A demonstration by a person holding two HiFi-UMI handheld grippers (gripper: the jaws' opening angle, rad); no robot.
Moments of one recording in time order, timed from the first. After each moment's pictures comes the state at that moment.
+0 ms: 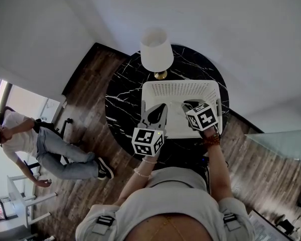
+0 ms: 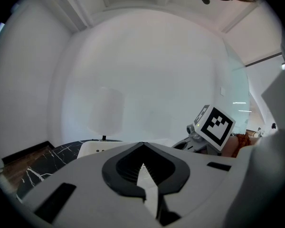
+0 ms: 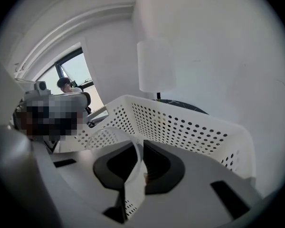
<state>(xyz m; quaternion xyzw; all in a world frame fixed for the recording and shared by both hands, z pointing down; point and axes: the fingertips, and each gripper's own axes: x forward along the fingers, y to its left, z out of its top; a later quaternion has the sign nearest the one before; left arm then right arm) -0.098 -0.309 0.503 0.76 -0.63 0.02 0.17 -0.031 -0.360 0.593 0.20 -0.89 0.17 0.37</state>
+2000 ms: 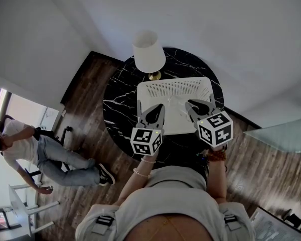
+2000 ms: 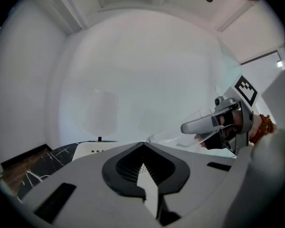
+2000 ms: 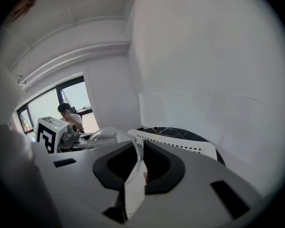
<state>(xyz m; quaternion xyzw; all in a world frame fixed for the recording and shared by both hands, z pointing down) -0.079 -0.297 0.493 0.77 -0.62 0.03 0.16 0.012 -0.326 0.471 0.27 -0.93 0.16 0.20</state>
